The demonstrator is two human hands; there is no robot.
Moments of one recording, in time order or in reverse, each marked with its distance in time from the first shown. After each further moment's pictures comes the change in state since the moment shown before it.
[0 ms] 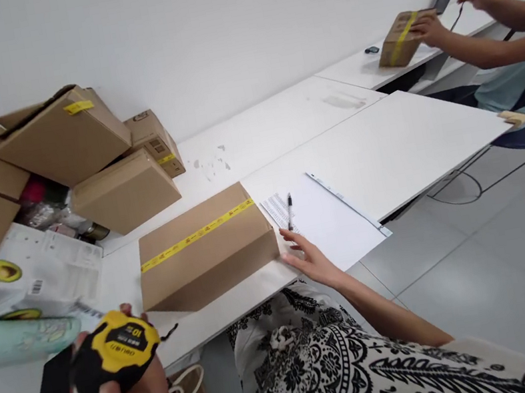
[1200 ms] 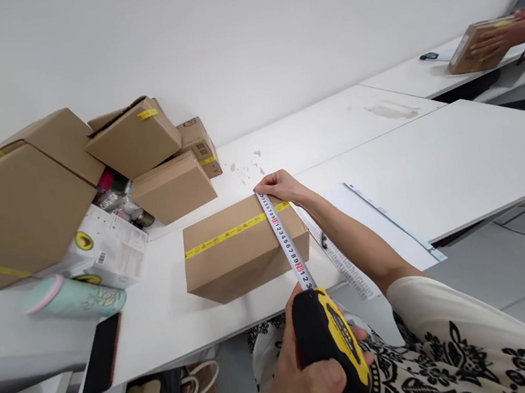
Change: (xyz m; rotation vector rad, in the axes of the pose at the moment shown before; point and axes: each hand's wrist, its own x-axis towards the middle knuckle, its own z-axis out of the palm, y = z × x) left_hand -0.118 0.020 0.078 -0.362 -0.603 -1.032; right_hand 0.204 -0.103 0.025 0.172 -0.178 -0.026
